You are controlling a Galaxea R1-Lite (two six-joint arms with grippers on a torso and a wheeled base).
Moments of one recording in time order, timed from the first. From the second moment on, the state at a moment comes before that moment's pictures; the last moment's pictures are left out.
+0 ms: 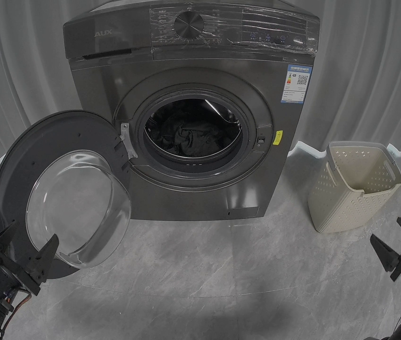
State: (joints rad) left arm -0.50 0.89 -0.02 -0.89 0.34 -0.05; right arm 0.32 0.89 -0.02 -0.82 -0.10 0.02
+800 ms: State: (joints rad) left arm -0.20 0.14 -0.02 -0.09 0.24 -0.08; right arm 0.04 0.09 -0.02 -0.03 -0.07 0.02
